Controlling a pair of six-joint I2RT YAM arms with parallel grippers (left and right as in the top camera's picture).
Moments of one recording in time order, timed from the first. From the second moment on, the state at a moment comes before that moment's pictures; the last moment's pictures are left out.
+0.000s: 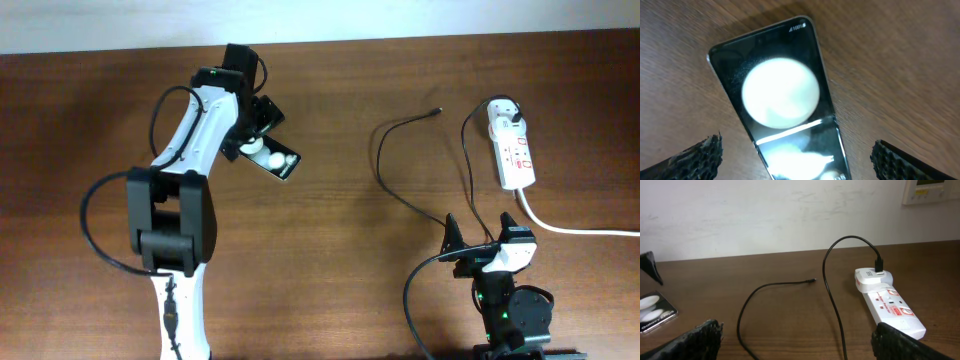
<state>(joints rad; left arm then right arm) -0.20 2.30 1.96 -1.02 0.03 -0.83 0.04 0.01 0.01 -0.08 0.02 0.11</state>
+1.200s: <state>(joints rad) -0.23 2.42 2.00 -1.08 0.00 -0.48 0.04 0.01 0.01 -0.08 0.02 0.11</state>
